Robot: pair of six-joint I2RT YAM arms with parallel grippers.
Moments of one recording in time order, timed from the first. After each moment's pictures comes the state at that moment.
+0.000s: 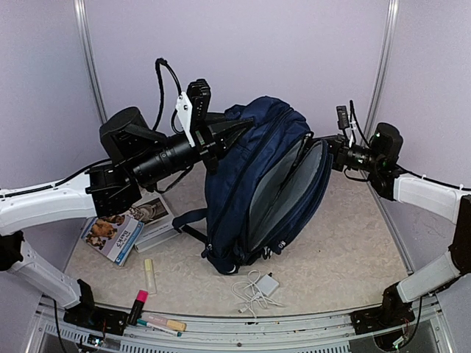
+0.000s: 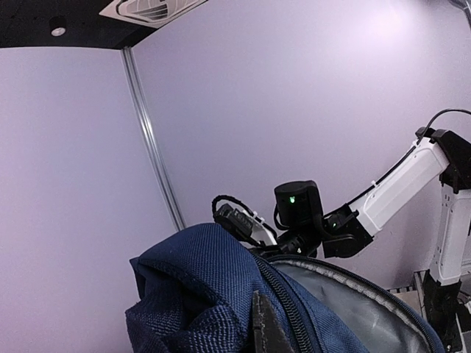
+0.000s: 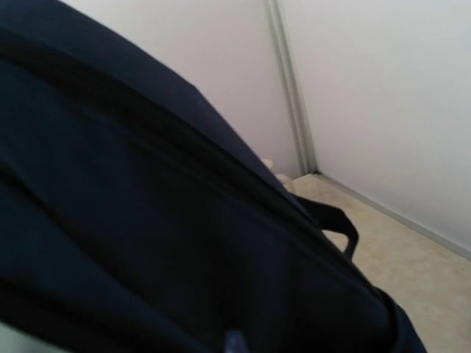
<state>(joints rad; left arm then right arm) -1.05 1.37 1.22 0.46 0.13 0.27 0.24 1.38 0.93 0.56 -0.97 0.30</state>
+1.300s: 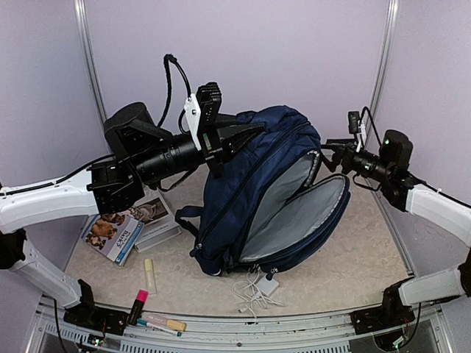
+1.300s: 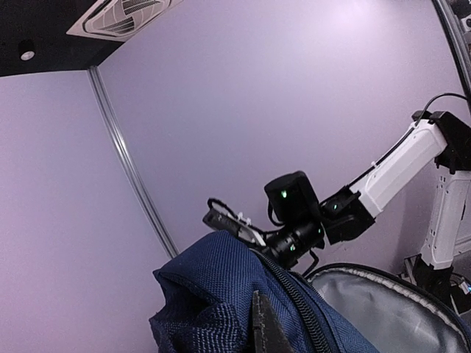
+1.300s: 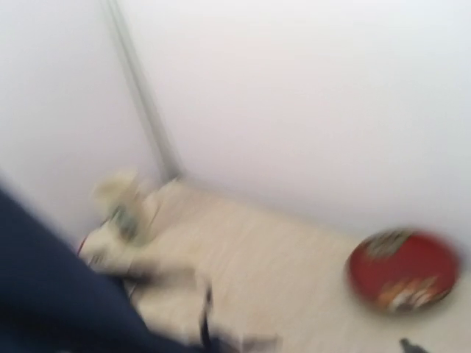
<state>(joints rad) -1.08 1.41 1.28 0.42 0.21 0.36 0.23 1.21 0.80 0.39 -0.62 0.25</state>
